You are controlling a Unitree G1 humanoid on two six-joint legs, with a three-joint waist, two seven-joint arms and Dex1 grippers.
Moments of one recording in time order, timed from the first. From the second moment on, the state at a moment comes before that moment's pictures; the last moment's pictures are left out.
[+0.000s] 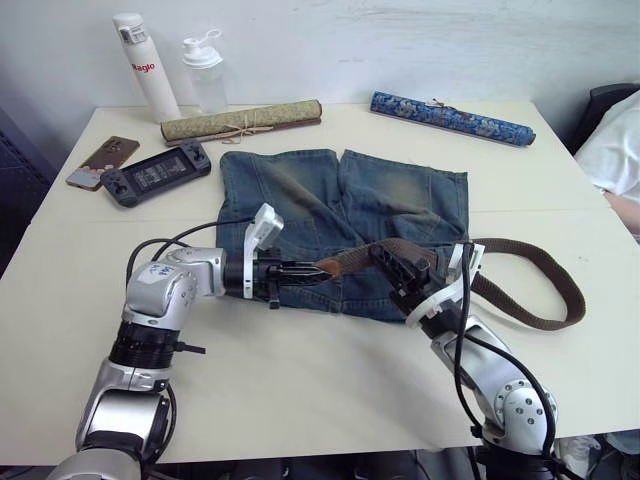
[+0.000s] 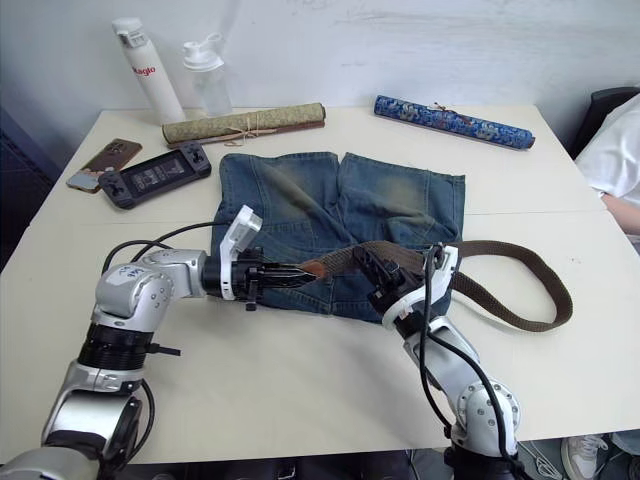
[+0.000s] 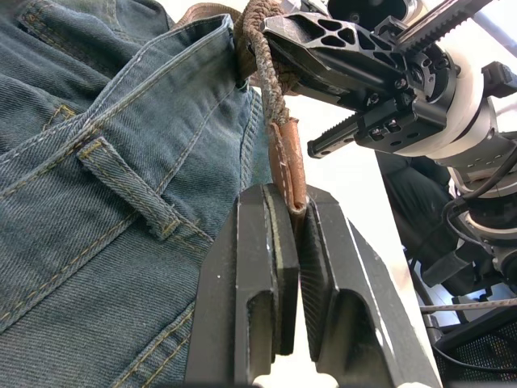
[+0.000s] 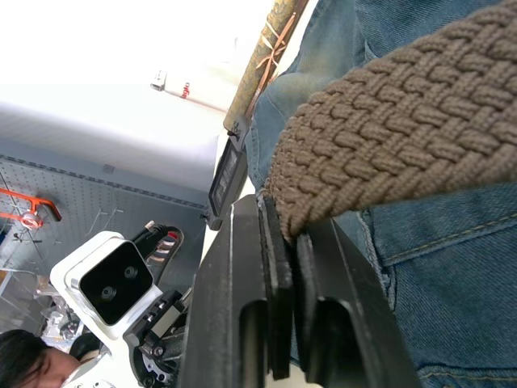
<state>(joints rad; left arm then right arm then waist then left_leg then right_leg) -0.63 0.48 -0.06 0.00 -0.56 0.94 -1.04 -0.09 -0.10 -0.09 -0.51 1.52 0.61 -0.29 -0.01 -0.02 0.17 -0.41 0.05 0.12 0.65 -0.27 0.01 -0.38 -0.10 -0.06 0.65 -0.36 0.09</state>
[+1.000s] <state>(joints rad) -0.30 0.56 0.15 -0.31 -0.60 0.71 -0.90 -0.07 -0.09 -0.12 -0.52 1.46 0.48 -0.38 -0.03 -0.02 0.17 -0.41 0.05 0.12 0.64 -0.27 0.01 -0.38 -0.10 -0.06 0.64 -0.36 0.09</state>
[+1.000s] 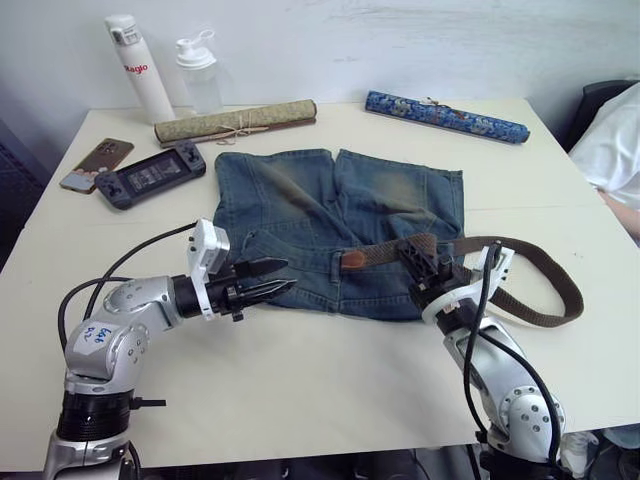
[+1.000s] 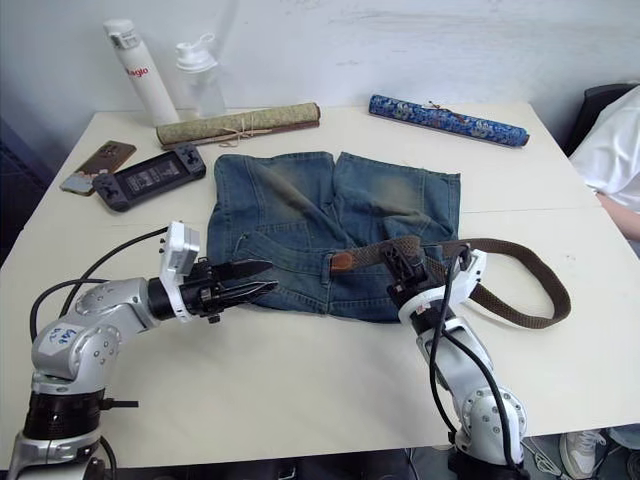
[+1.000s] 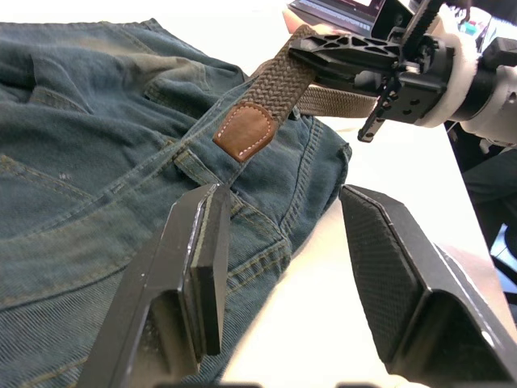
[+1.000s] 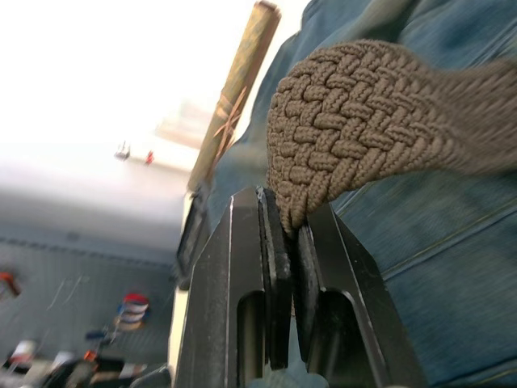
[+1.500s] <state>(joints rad) -0.33 0.57 0.16 -0.27 -0.60 0.70 -0.87 -0.10 -0.09 -0.08 -0.46 1.30 0.51 -0.35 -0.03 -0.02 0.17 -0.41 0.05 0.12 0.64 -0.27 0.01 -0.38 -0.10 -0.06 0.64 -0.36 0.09</state>
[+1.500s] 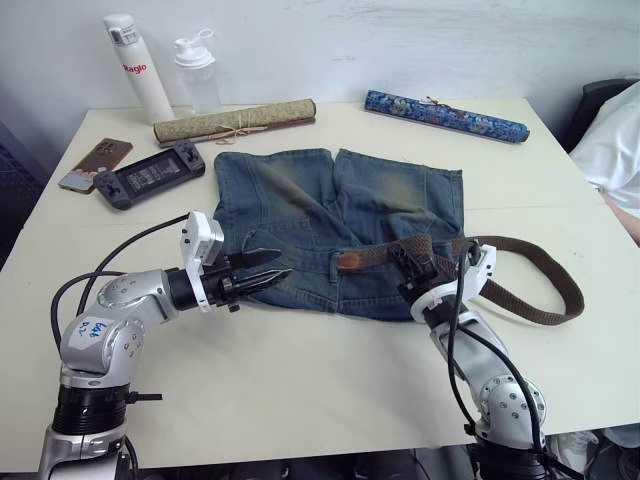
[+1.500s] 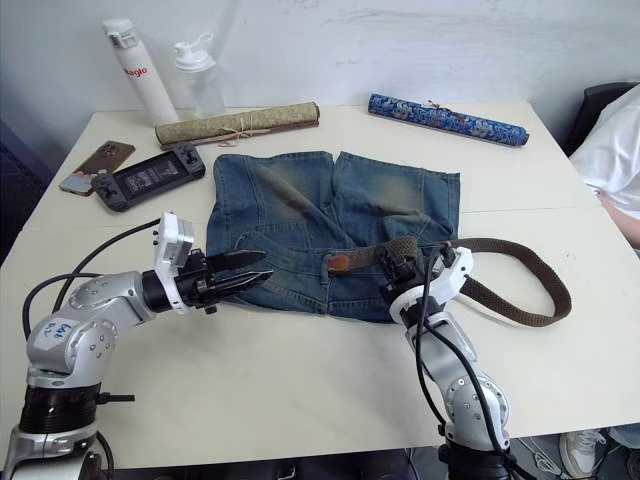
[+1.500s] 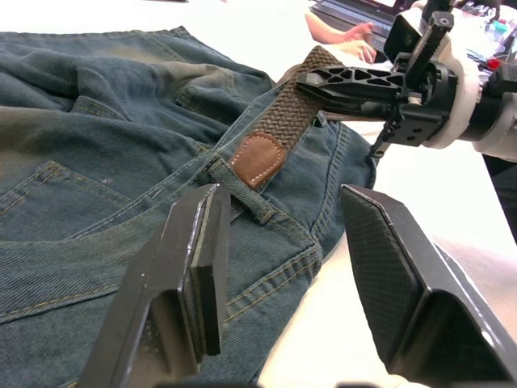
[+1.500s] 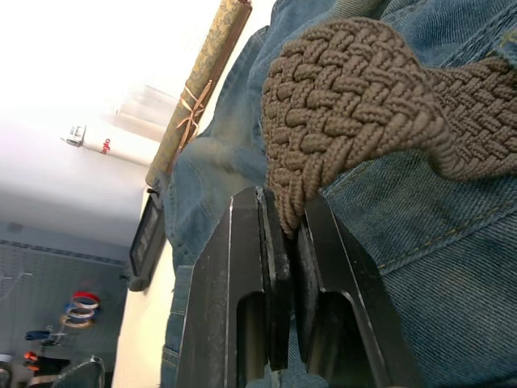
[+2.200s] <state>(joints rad) -0.34 0.59 0.16 -0.26 -0.61 0.70 -0.87 -0.20 -0.10 0.06 -0.48 0.96 0.69 -0.30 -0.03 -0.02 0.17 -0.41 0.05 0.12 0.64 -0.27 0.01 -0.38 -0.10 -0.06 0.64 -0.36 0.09</state>
